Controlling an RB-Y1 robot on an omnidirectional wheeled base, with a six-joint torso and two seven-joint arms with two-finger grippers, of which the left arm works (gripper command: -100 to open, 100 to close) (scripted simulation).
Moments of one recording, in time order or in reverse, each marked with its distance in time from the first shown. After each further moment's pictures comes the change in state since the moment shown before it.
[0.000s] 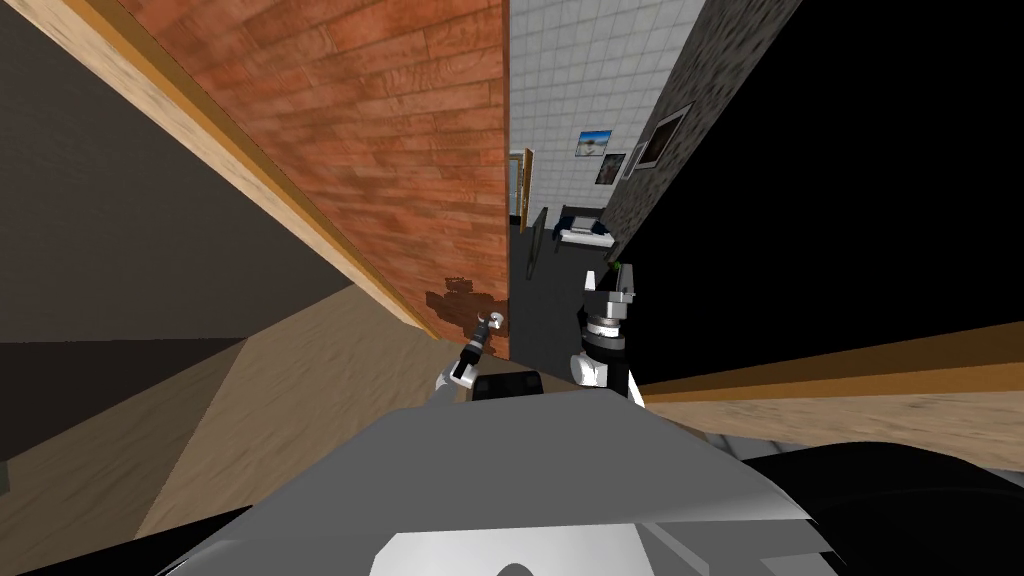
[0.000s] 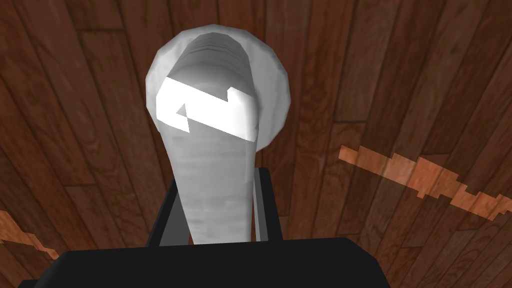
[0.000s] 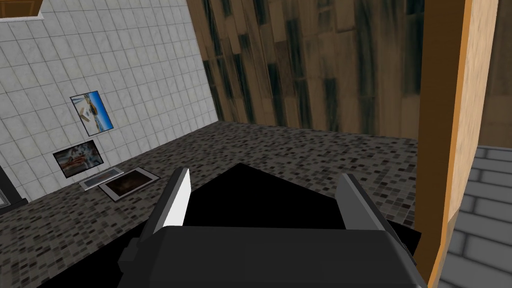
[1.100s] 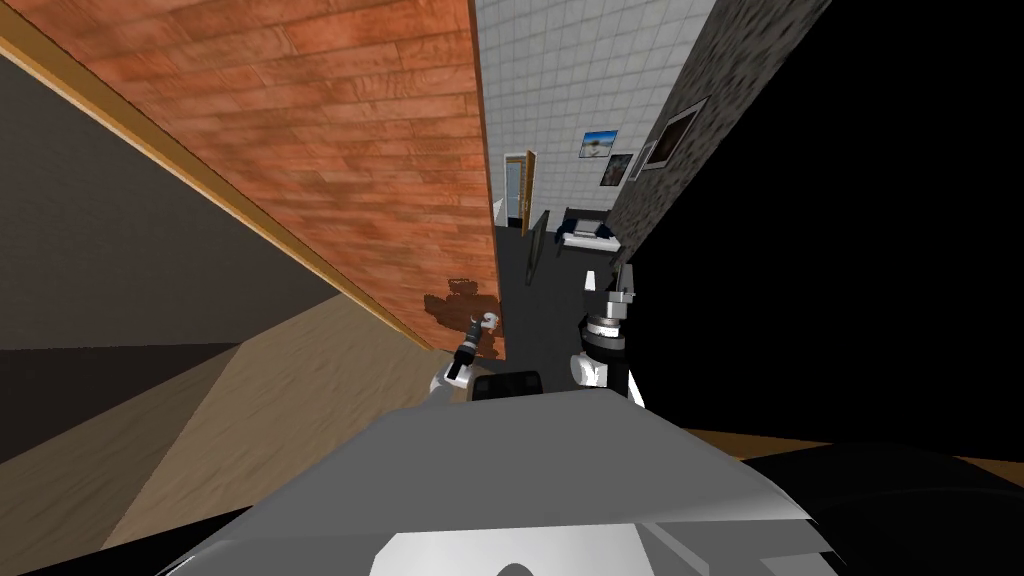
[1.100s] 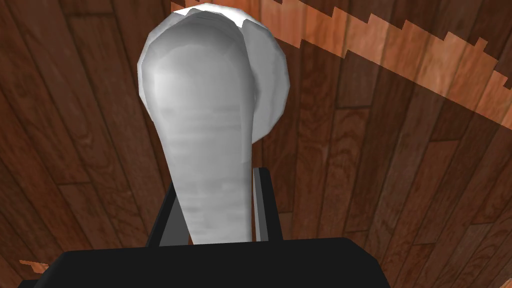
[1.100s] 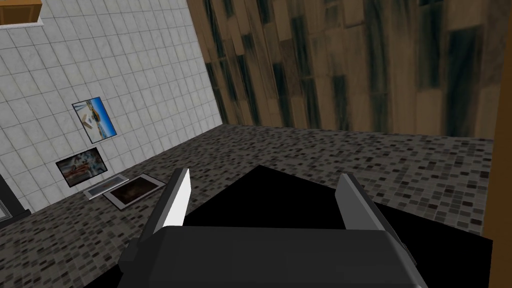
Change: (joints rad) arm 0.008 0.019 0.068 0.014 0.035 0.000 -0.032
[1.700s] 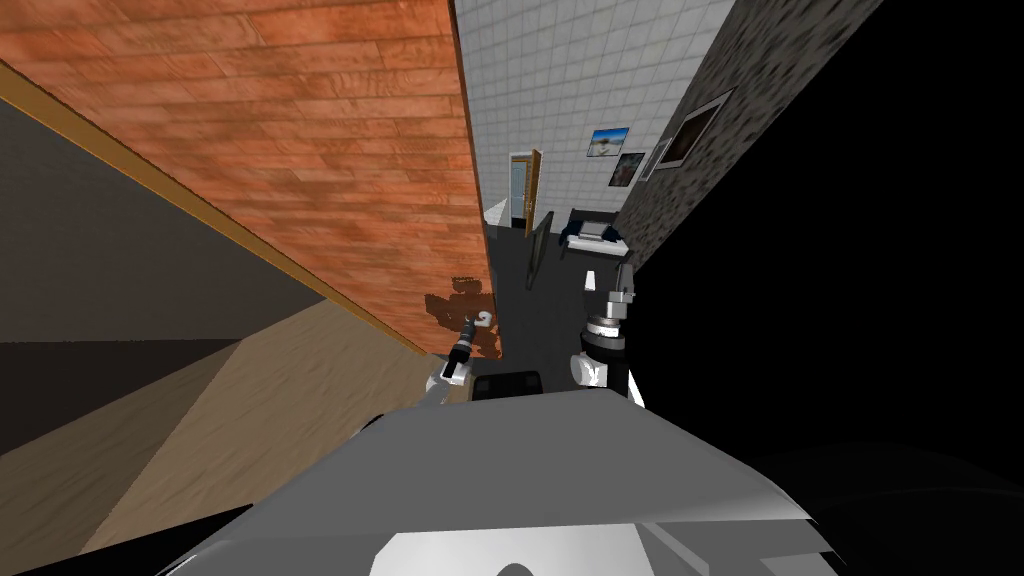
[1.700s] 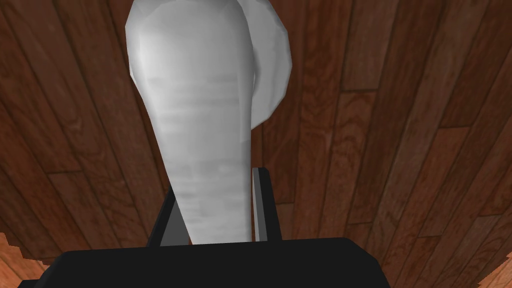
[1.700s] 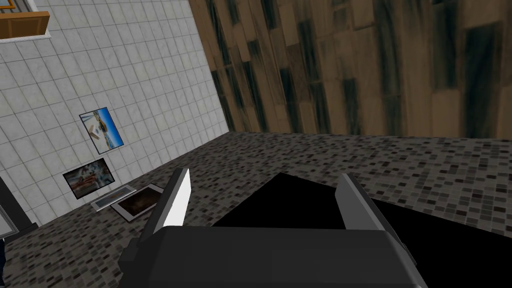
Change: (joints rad) arm -0.022 0.011 0.073 0.033 0.037 -0.005 -0.024
